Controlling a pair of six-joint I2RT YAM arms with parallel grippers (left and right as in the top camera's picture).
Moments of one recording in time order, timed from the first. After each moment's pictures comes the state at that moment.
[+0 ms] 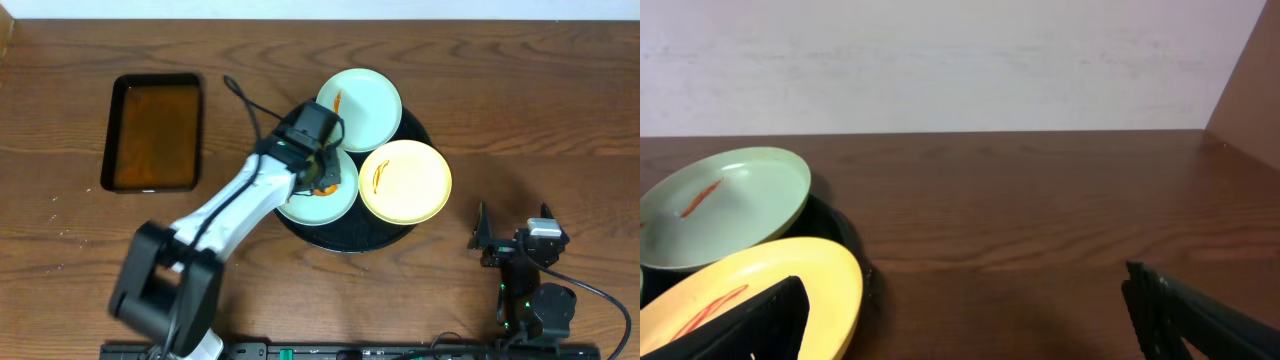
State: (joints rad) left arm -0.52 1.78 1.18 -0.59 0.05 -0.64; right arm -0.04 0.02 0.01 -0.07 0.02 -0.01
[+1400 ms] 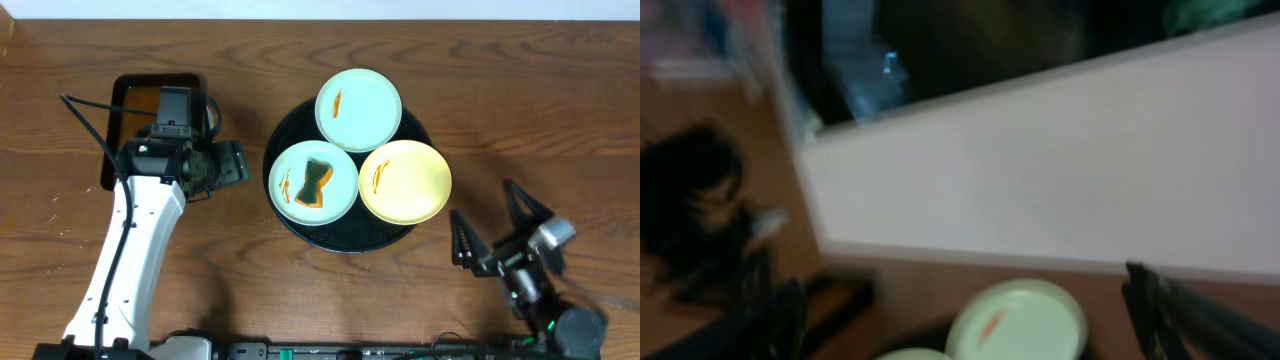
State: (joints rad) left arm -0.07 1.40 1.20 -1.01 0.05 -0.36; right arm -0.04 0.20 0.19 0.30 -0.57 0.38
